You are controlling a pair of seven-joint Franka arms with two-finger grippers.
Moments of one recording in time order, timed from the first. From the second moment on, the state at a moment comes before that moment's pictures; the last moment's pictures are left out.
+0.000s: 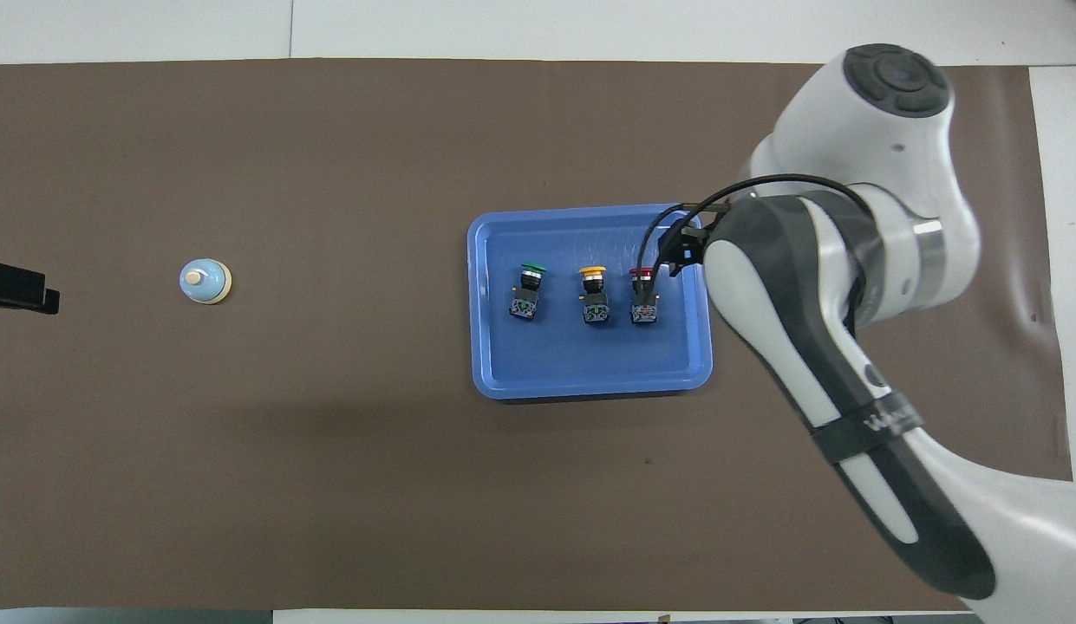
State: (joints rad) left arm -0.01 -0.07 0.06 -1.69 0.00 1.57 0.09; right arm 0.35 0.28 -0.15 -1.60 0.16 1.70 0.20
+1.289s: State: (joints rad) left arm -0.01 -0.07 0.06 -1.69 0.00 1.57 0.09; right arm 0.14 0.00 -0.13 -1.75 0.05 1.55 0.05
